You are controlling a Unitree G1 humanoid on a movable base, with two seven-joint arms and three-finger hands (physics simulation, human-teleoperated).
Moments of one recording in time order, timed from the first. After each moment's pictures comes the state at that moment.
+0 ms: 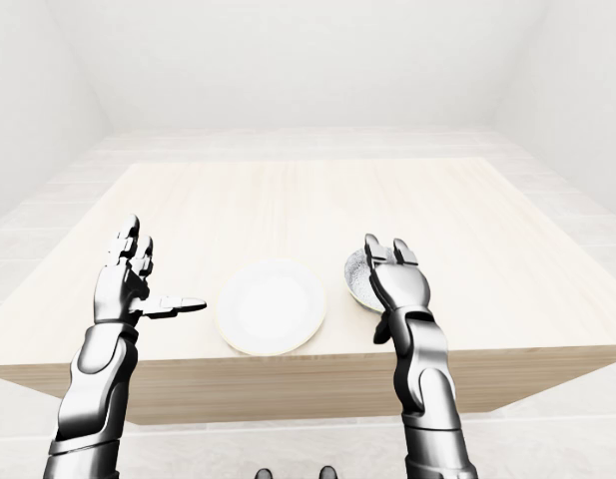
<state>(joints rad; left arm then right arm) -0.11 0.12 0.20 -0.13 -0.02 0.09 -0.05 -0.13 -0.16 -0.10 -0.13 -1.25 0.09 0.39</state>
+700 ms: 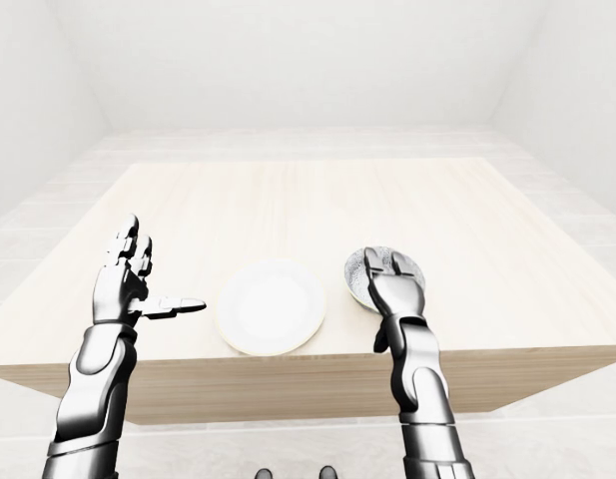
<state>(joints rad) -0.10 0.12 0.20 -0.14 -0.01 0.09 -0.05 -0.13 -0.16 -0.08 0.01 -1.27 0.09 0.33</state>
